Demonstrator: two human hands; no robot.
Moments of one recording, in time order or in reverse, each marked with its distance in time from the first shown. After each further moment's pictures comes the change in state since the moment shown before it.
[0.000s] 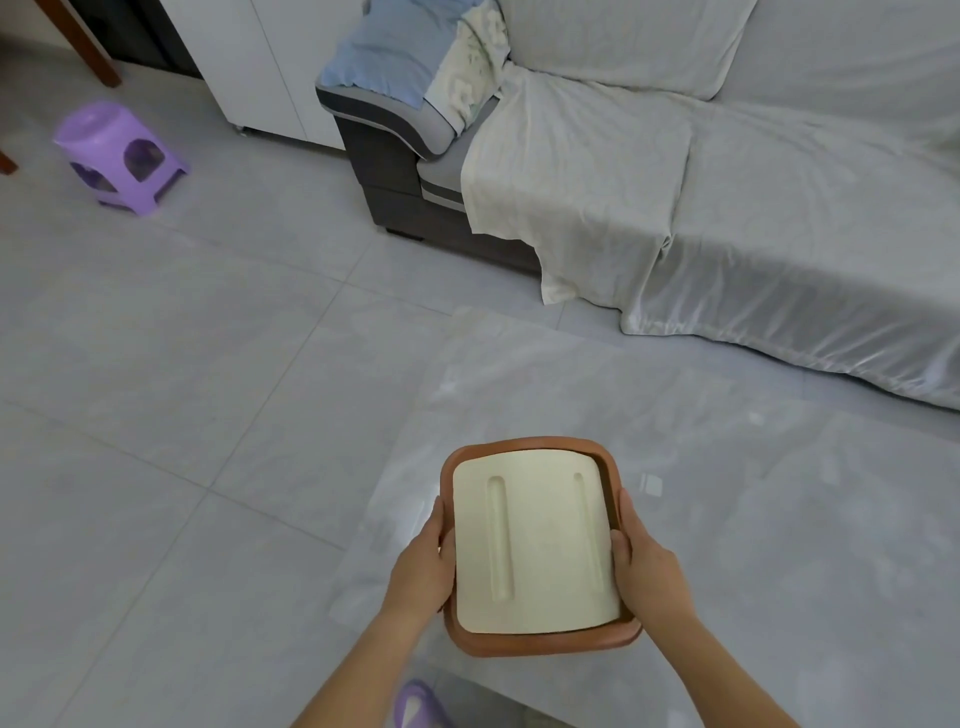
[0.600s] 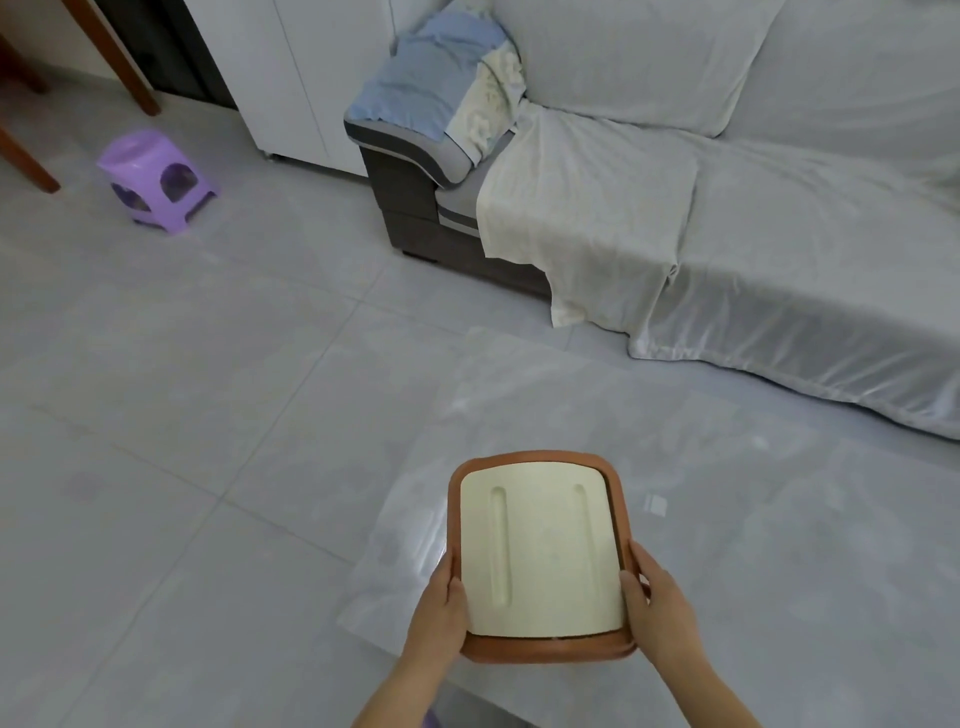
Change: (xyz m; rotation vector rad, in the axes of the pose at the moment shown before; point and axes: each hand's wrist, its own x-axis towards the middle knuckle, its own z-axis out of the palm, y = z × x) left_hand -0.034 -0.013 0.022 -0.222 0.031 -0.035; right_hand -0.027 0.009 0.002 0.203 0.075 0.029
